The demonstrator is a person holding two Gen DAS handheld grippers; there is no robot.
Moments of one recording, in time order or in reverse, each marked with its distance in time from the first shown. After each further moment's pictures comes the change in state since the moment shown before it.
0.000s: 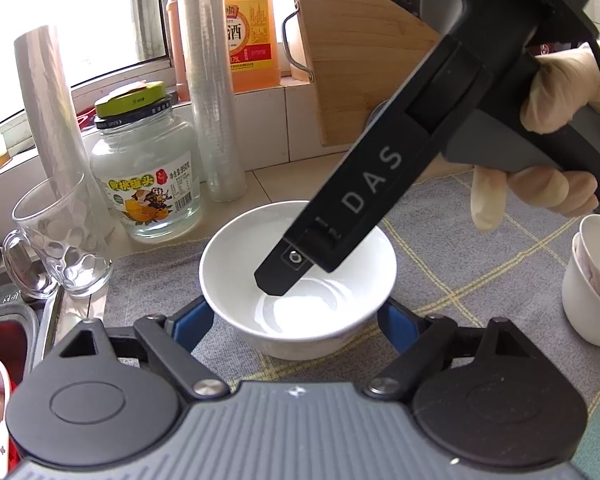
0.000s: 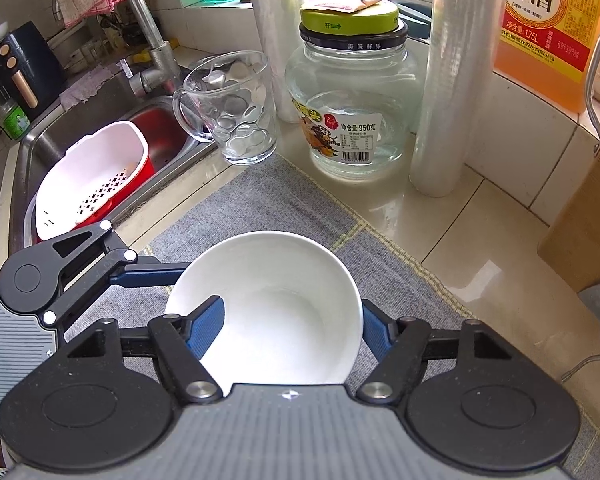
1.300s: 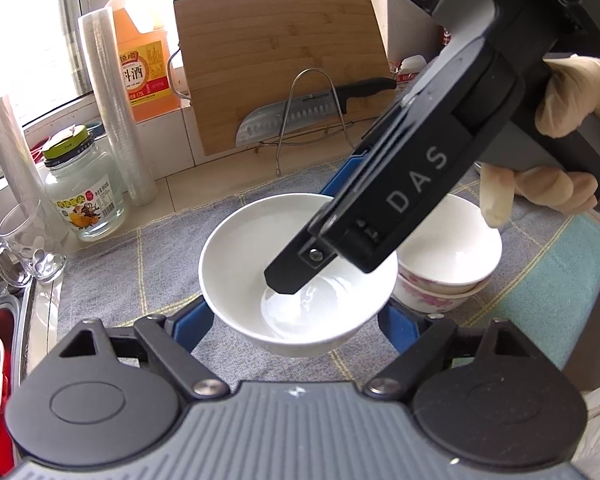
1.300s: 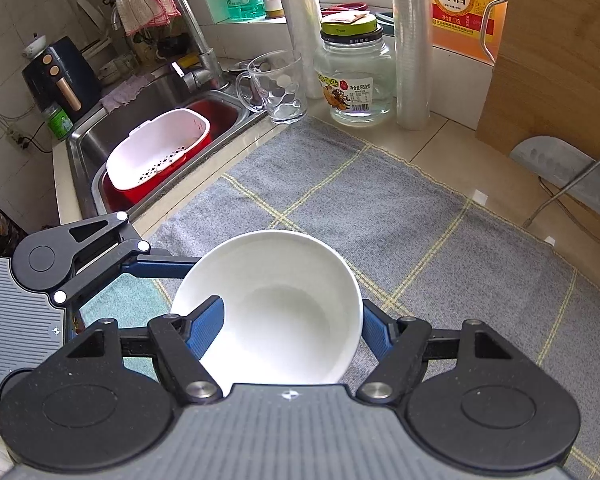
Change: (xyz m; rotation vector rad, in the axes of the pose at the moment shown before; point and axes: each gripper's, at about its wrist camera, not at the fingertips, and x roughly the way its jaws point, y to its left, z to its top) left arm -0.096 -0.119 0.006 0.084 0.057 -0.081; right arm -0.129 0.031 -0.118 0.051 -0.052 0.028
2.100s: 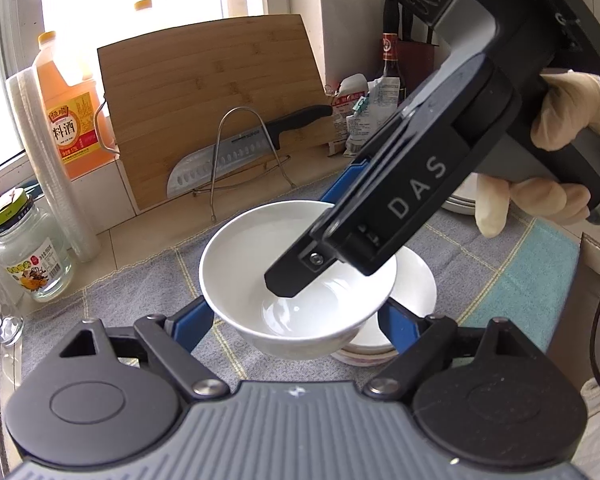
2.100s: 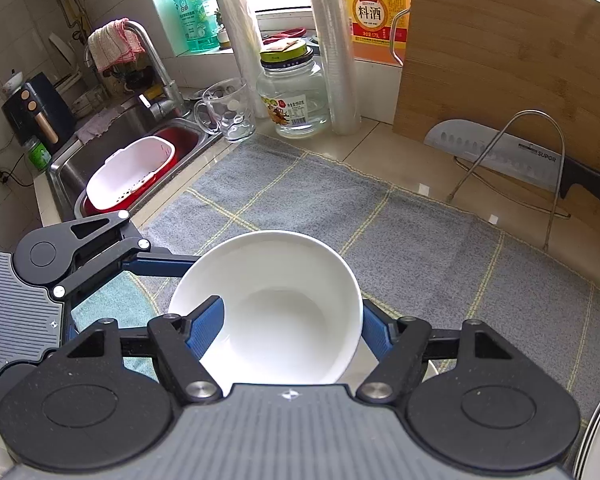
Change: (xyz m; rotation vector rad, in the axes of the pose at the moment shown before) left arm 0.009 -0.039 0.028 0.100 -0.062 -0.105; right arm -0.058 -0.034 -0.036 0.099 -0.073 -0.083
